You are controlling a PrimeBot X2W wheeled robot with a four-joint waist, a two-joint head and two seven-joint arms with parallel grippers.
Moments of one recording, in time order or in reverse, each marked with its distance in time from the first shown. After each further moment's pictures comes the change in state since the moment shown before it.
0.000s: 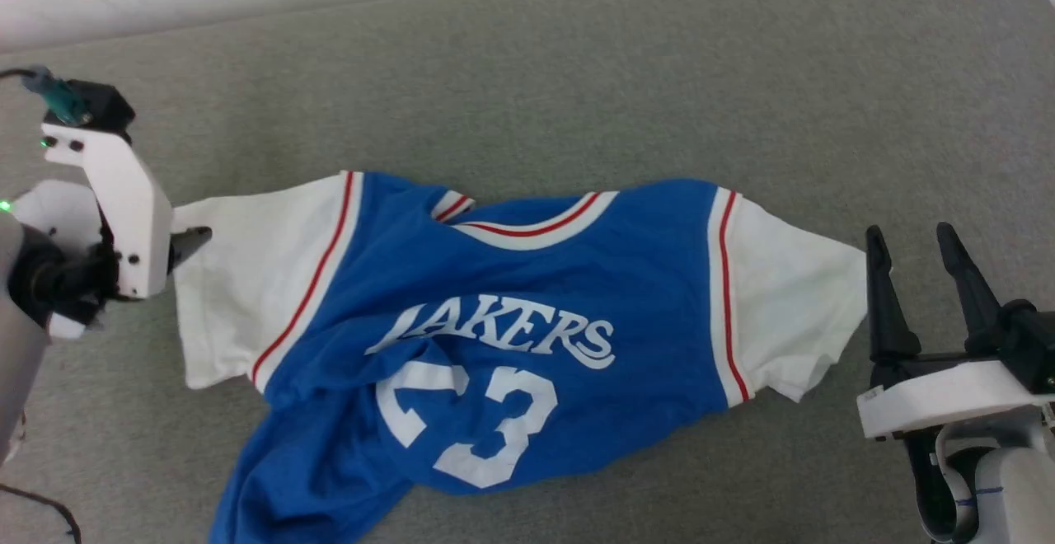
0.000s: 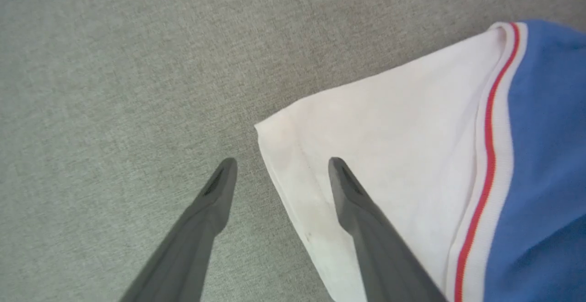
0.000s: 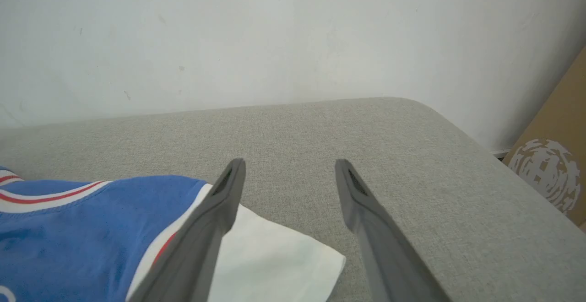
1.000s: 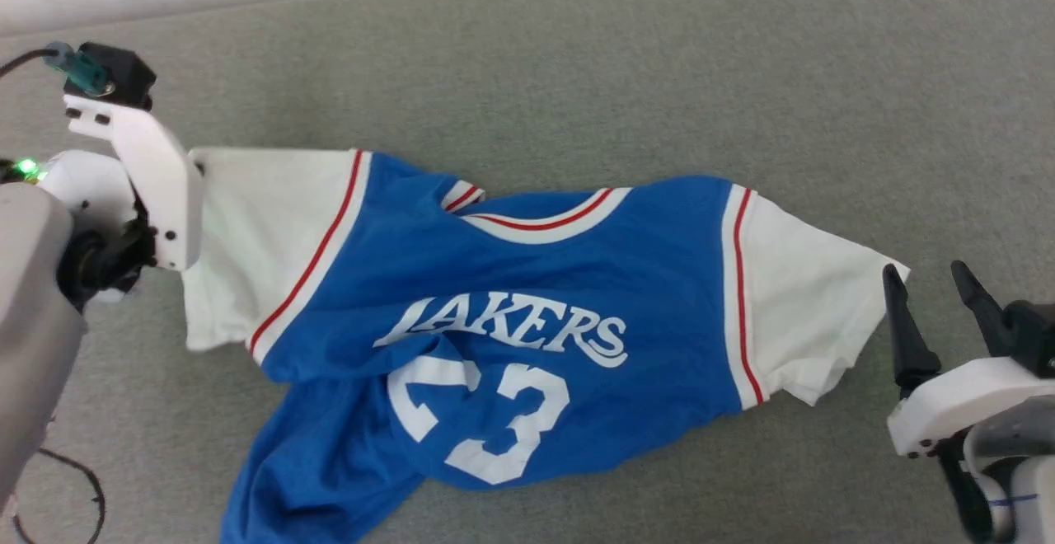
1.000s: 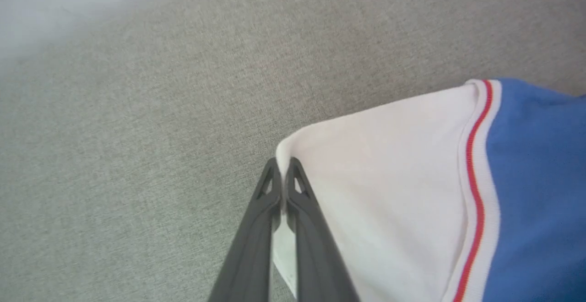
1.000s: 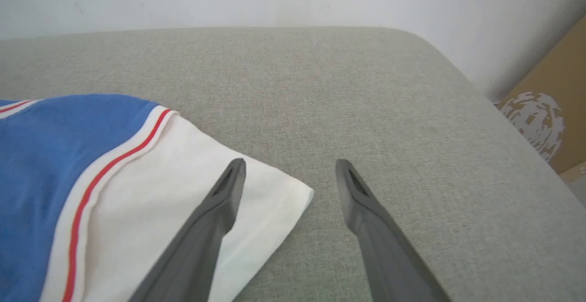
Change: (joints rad) left arm -0.048 -0.036 -0.038 0.006 0.066 0.065 -0.144; right arm 0.005 -0.044 -0.038 0.053 -0.016 0.000 0.141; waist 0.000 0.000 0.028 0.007
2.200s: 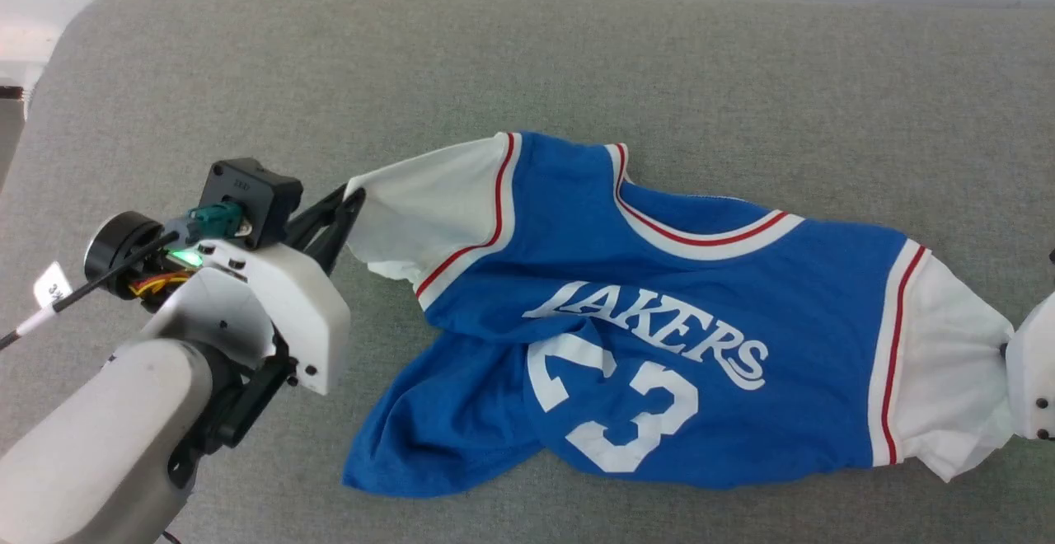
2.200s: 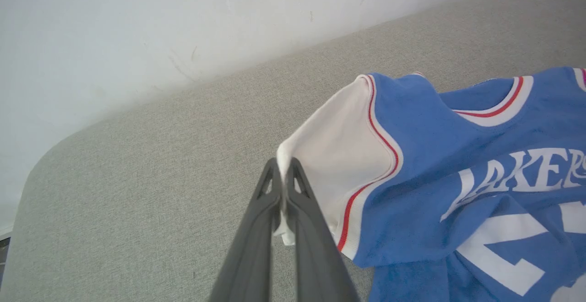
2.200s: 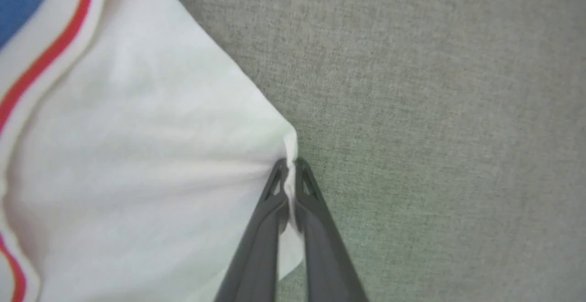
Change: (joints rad) left arm 0.325 0.048 -0.006 -0.715 0.126 0.270 -0.278; right arm -0.135 -0.359 0.074 0.111 0.206 0.000 0.909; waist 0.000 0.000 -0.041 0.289
